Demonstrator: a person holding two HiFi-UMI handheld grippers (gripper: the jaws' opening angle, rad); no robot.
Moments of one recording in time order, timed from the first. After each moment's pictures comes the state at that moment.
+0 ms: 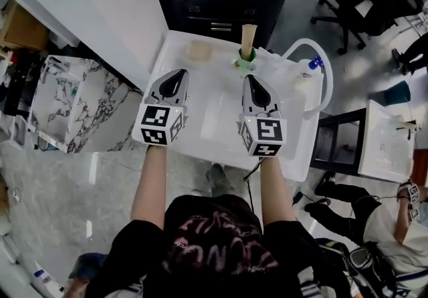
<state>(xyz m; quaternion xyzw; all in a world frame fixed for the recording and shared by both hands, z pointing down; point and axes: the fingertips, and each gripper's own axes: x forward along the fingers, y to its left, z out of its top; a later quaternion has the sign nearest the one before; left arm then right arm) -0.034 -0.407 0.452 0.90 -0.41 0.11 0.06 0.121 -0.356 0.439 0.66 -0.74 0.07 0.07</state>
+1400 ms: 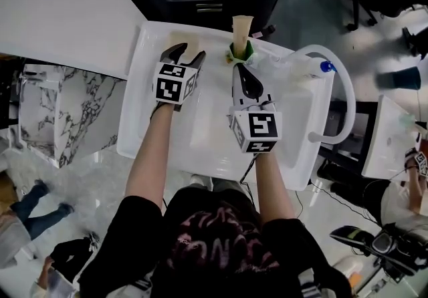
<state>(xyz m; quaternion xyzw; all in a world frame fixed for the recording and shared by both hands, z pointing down) 0.074 -0.546 0.621 0.88 -0.35 0.28 0.15 0.157 -0.450 0.523 0.65 -0.75 0.14 0.08</state>
